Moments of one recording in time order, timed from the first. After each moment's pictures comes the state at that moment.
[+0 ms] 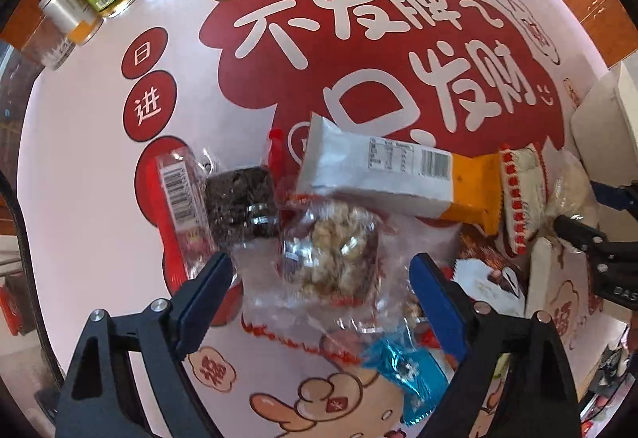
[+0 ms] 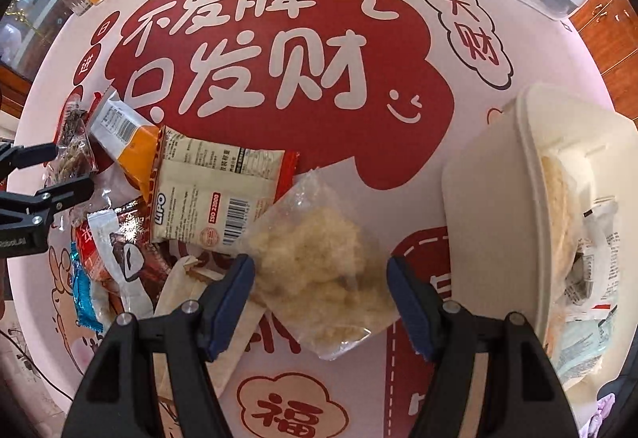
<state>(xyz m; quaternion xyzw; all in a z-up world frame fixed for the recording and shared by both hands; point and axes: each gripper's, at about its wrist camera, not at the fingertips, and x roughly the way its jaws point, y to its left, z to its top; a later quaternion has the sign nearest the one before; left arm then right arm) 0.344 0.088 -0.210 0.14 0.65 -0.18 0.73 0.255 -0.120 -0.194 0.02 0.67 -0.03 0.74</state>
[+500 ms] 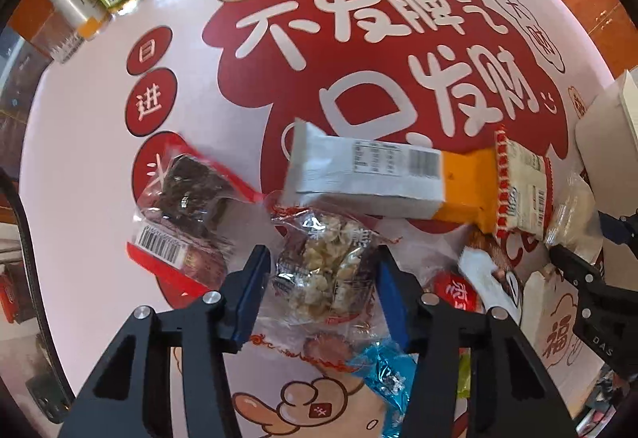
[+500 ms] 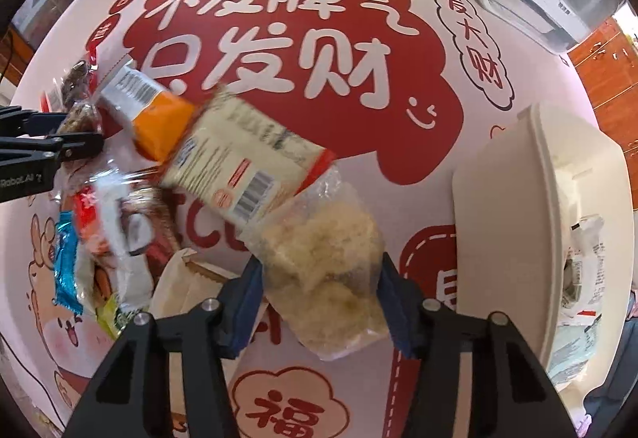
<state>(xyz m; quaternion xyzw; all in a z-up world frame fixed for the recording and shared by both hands) 0.333 0.083 -0.205 0.14 0.63 -0.15 0.75 0.236 -0.088 -0.200 -0.04 0.64 -0.03 0.76</state>
